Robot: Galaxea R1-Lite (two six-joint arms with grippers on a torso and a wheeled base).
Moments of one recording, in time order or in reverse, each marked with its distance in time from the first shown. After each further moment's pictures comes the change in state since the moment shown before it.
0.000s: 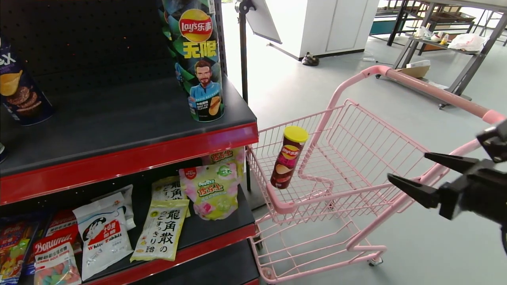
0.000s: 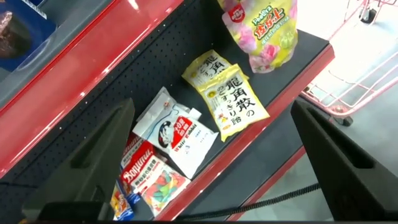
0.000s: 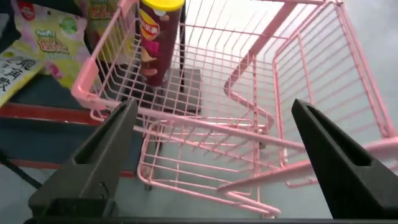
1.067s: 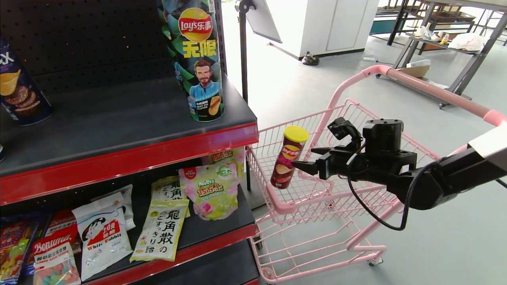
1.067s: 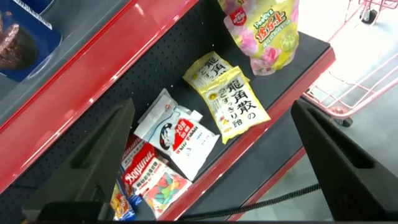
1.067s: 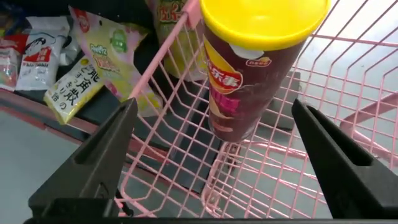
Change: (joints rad) left arm 0.002 0.046 -0.040 0.000 0.002 -0.001; right arm 0.139 0.775 -0.503 -0.150 0.226 0.136
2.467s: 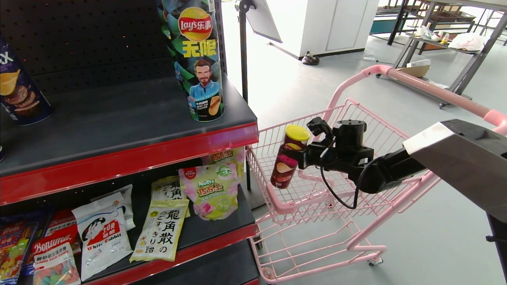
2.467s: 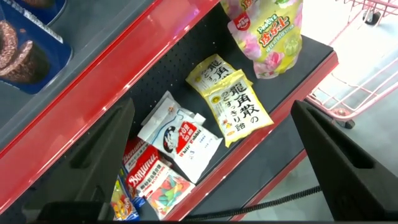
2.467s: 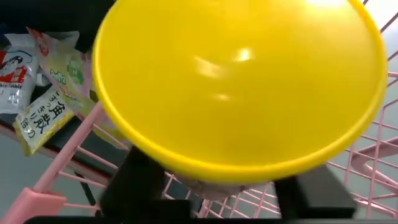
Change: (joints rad) left arm 0.000 0.053 -0.050 0.000 0.010 0.000; right arm 0.002 0.281 -0.330 -0.010 0.021 0.024
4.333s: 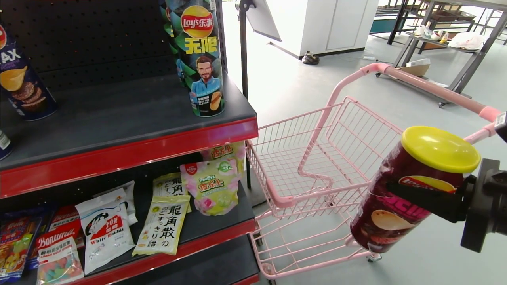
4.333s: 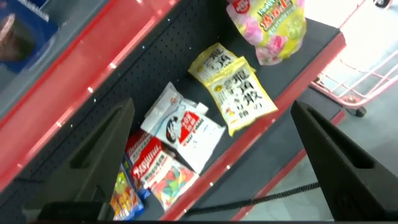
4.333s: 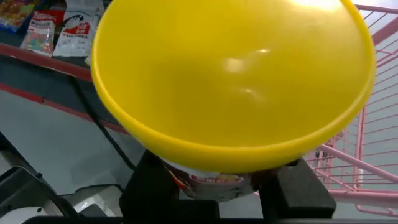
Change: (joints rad) left arm 0.000 -0.048 0.099 -0.045 0.014 0.049; right arm 0.222 -1.222 0.614 0.631 -0.338 -0.085
